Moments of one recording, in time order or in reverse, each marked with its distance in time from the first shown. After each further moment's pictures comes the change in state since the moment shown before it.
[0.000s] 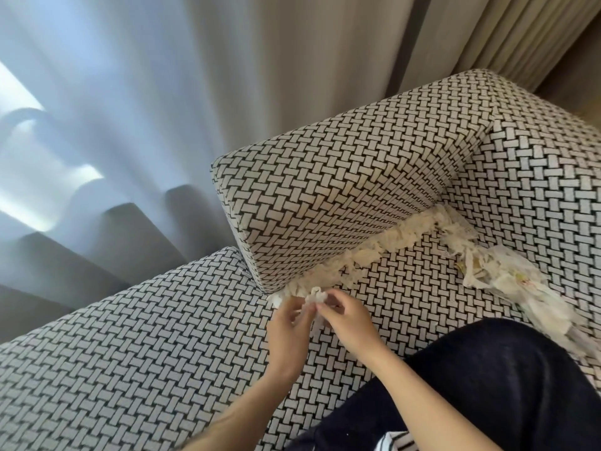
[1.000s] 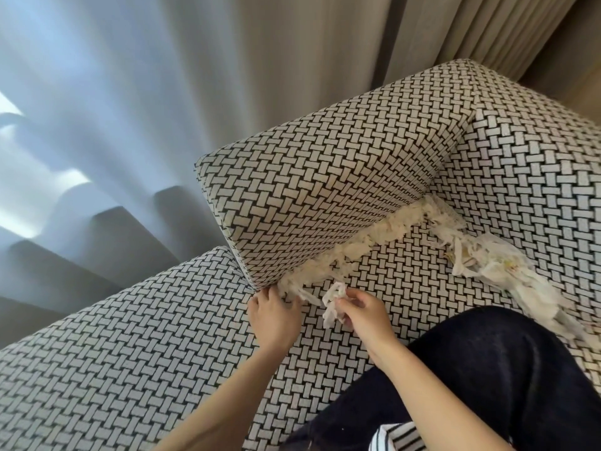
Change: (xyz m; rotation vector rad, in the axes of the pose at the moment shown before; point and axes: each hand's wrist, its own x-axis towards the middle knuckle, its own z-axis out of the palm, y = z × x) left_hand 0.036 -0.022 0.011 0.760 0.076 -0.184; right_hand -0.001 0.030 -0.022 0.274 0.222 0.238
